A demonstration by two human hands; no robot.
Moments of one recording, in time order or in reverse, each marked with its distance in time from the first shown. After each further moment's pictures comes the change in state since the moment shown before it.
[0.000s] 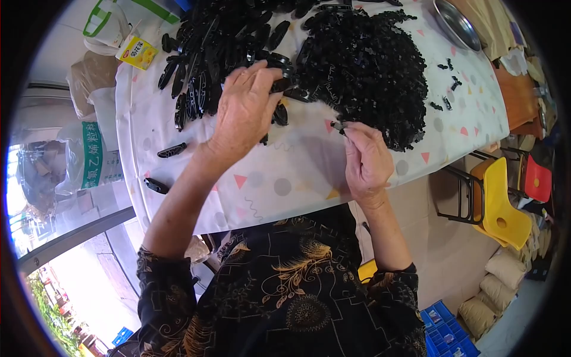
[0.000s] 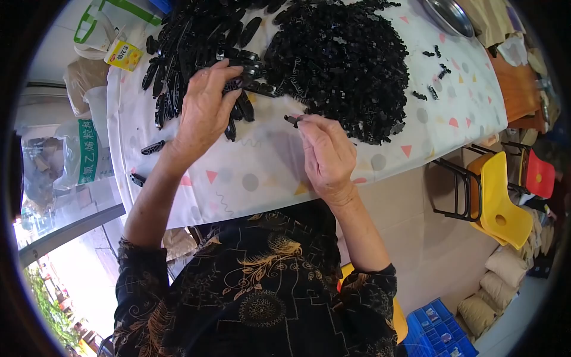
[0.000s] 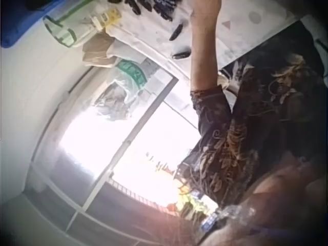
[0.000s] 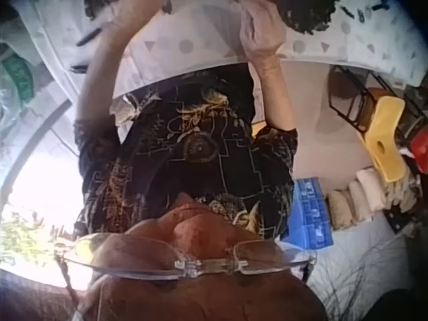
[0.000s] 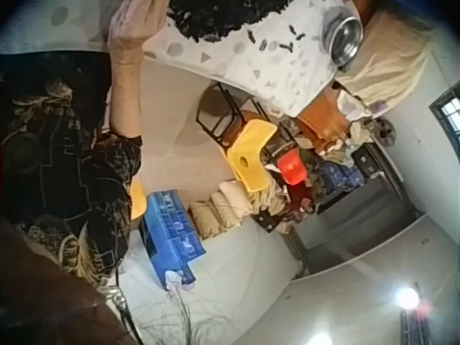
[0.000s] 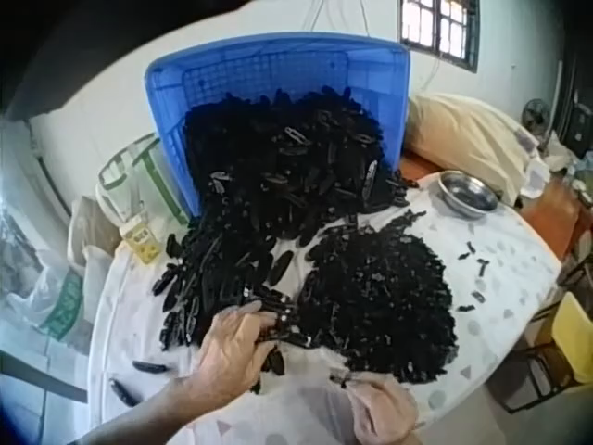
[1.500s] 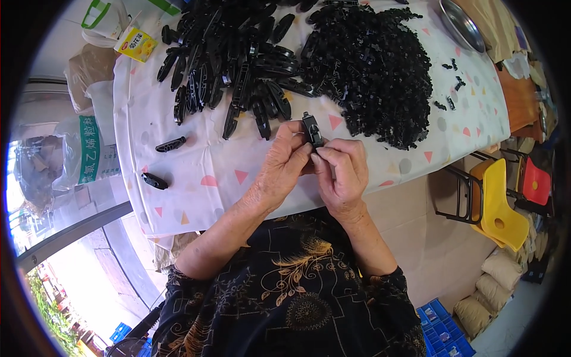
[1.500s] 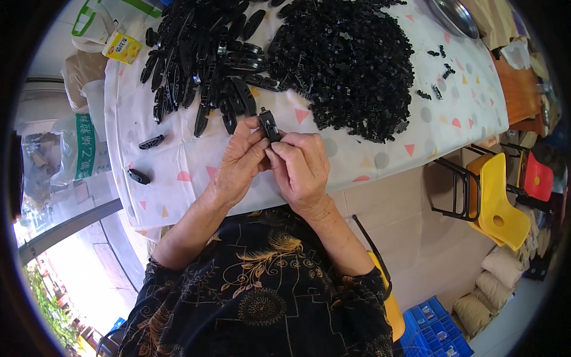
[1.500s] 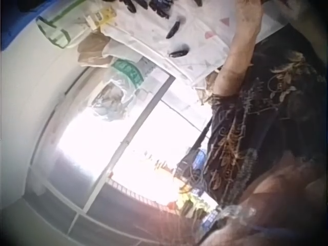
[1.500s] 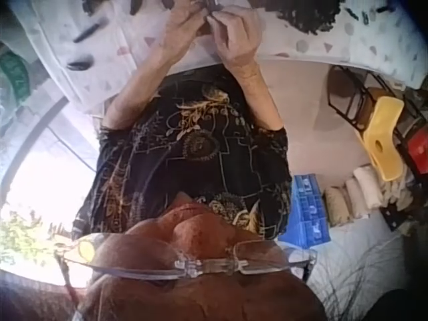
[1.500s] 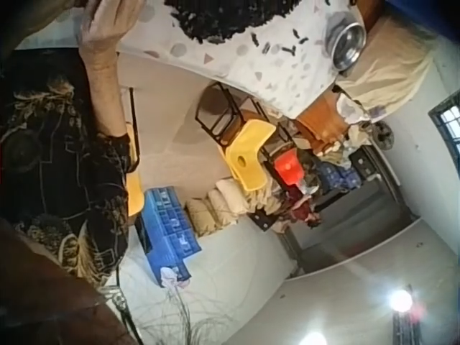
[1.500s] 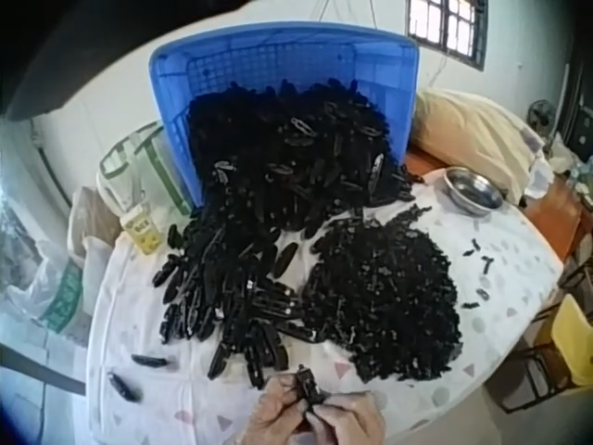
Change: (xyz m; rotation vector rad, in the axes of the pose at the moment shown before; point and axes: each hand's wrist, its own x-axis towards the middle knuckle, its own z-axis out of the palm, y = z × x) left_hand -0.050 0.083 0.019 -1.748 -0.098 -0.920; right_hand -0.021 -0.033 0.023 0.005 -0.043 0.060
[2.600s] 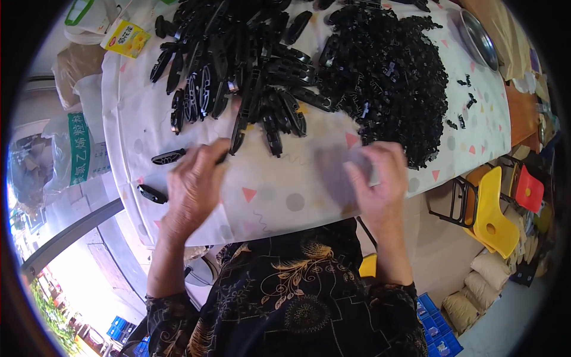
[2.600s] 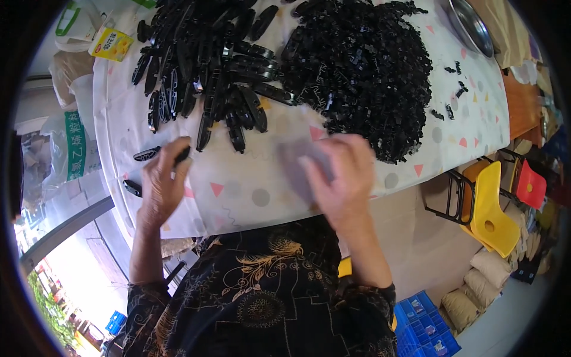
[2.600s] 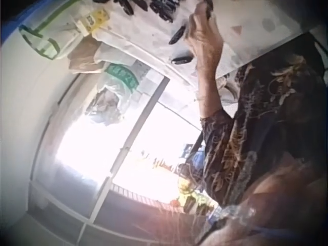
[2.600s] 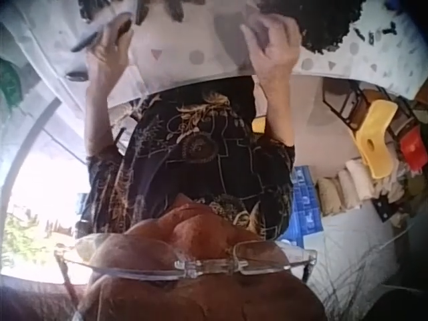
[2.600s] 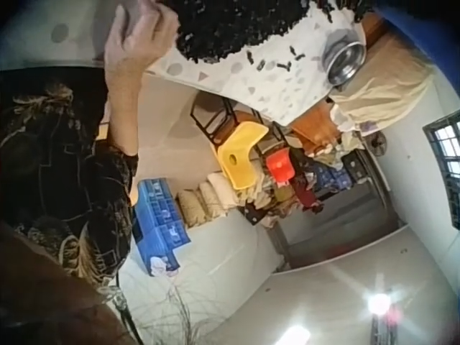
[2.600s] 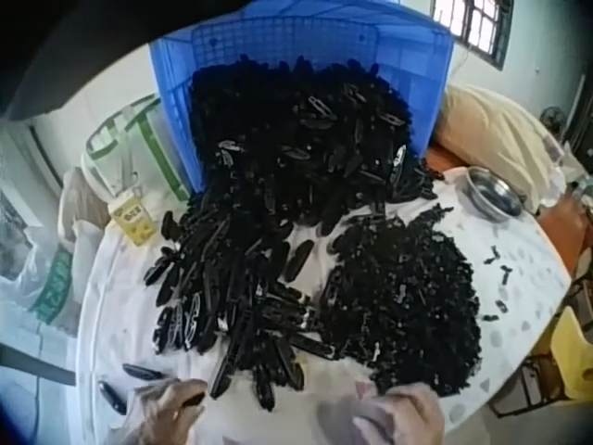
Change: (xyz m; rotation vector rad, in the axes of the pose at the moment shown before) left_hand -0.039 0.069 -0.108 1.416 0.265 0.353; right_hand 0.034 0.013 -0.024 -0.196 -0.328 0.257
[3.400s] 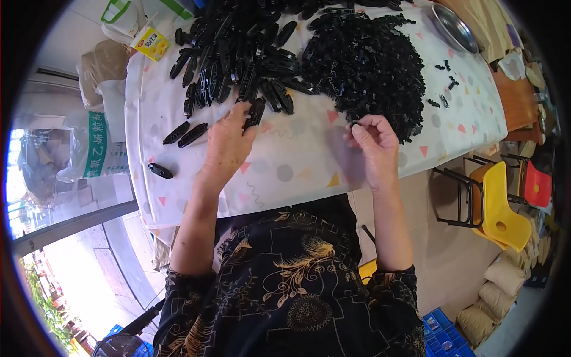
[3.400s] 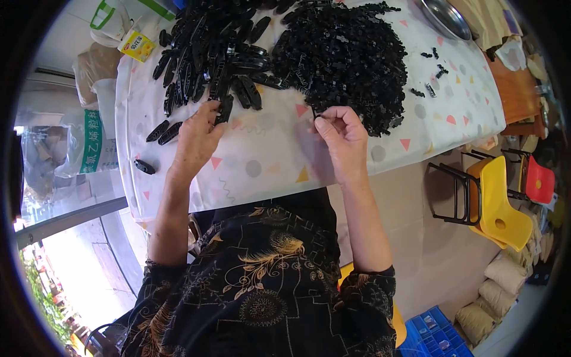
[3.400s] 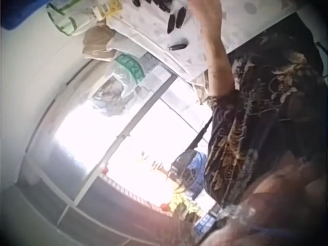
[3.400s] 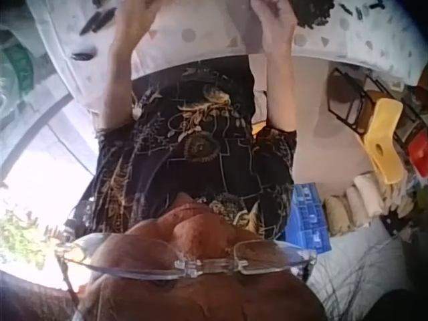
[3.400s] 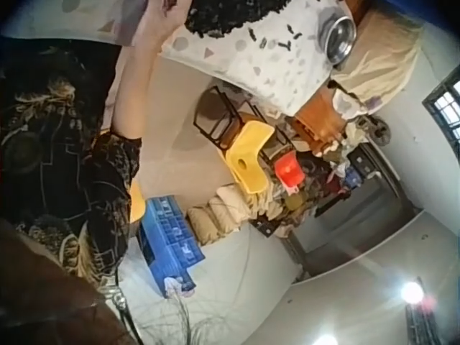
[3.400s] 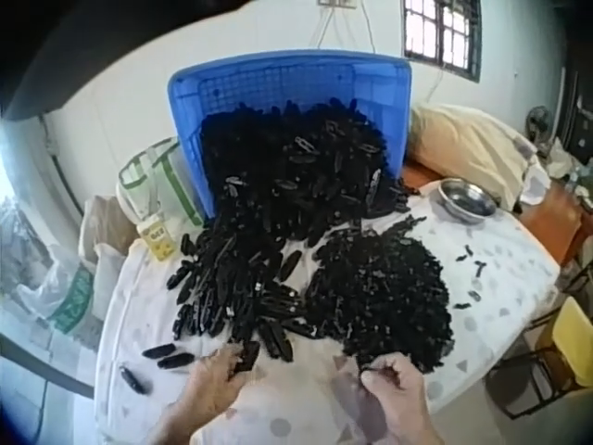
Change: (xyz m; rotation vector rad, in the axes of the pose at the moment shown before) left_hand 0.020 0.022 0.051 0.011 0.030 -0.169; right_hand -0.023 0.037 -0.003 1.040 0.033 0.483
